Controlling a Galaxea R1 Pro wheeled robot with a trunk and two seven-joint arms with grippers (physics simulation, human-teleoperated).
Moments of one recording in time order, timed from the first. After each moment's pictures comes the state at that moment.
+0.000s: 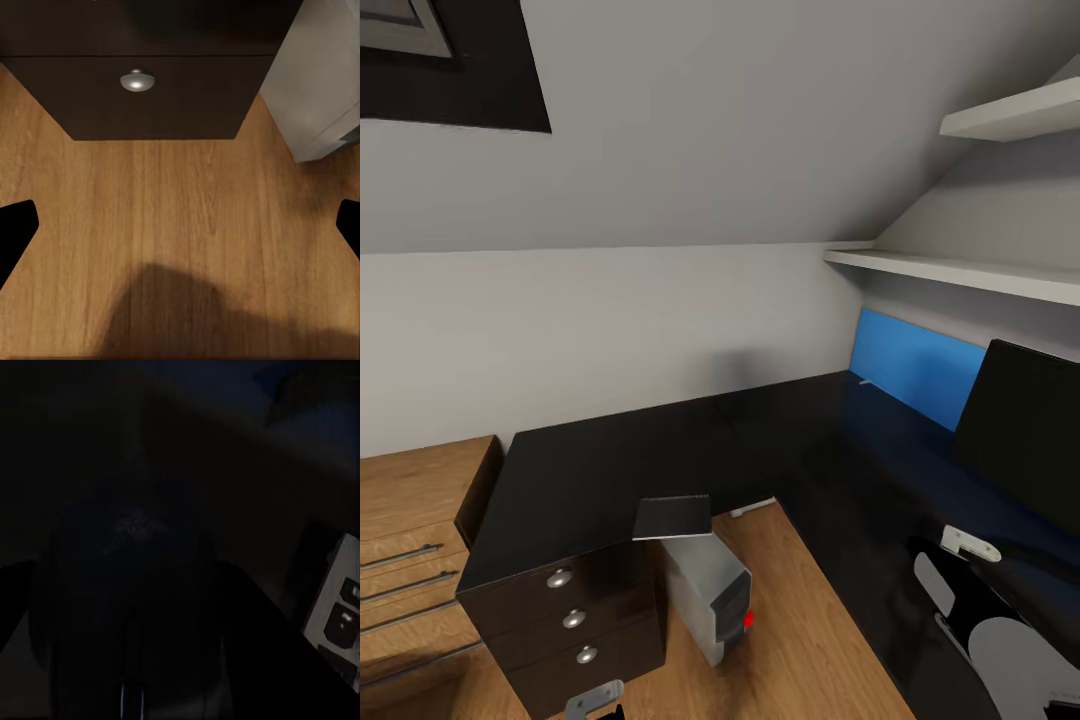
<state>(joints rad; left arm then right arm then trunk) -0.16 0.03 -0.49 -0.67 0.66 -0.09 0.47 -0.69 -0.20 -0.10 -0.45 -0.37 0.17 -0.44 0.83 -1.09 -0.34</state>
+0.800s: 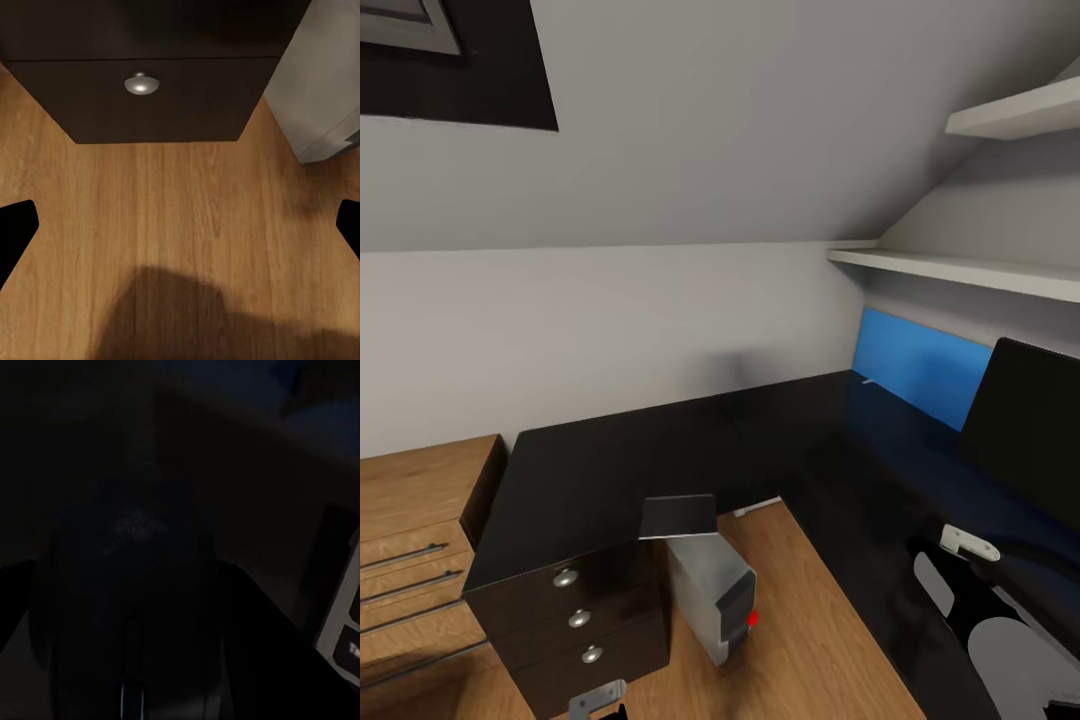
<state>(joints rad) -0.16 0.03 -0.49 -0.68 0.65 -0.09 0.48 -0.69 -0.20 -0.10 -0.45 -0.37 0.17 -0.44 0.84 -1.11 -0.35</state>
